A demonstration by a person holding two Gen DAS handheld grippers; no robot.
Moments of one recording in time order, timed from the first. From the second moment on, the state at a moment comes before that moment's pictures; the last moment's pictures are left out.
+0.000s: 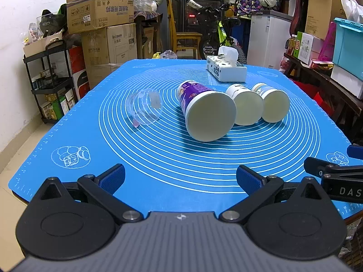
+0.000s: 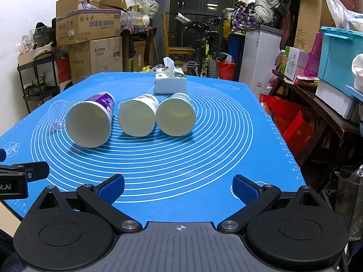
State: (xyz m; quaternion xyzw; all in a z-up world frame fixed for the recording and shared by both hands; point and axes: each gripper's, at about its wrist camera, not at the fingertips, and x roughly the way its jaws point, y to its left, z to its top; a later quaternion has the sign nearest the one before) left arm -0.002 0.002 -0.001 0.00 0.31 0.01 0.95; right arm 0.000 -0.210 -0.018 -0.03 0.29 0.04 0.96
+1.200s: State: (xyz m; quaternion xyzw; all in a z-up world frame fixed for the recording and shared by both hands) left arm 0.002 0.001 -0.004 0.00 0.32 0.02 0.95; right arm 0.001 -0.216 -0.024 -0.03 0.30 0.04 0.95
